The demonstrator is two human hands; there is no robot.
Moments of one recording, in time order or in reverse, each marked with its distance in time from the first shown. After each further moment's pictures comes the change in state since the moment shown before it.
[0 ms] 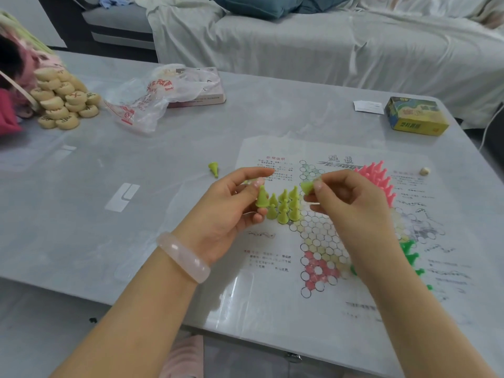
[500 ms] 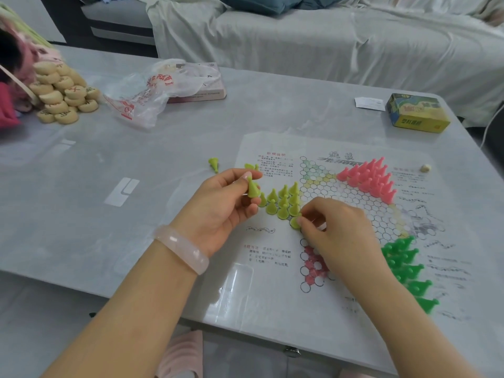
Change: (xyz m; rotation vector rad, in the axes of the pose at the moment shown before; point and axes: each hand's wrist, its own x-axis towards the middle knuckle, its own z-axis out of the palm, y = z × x) left_hand 0.003 0.000 -0.003 -0.110 0.128 -0.071; right_hand -0.011 0.022 0.002 -0.776 -0.157 -0.137
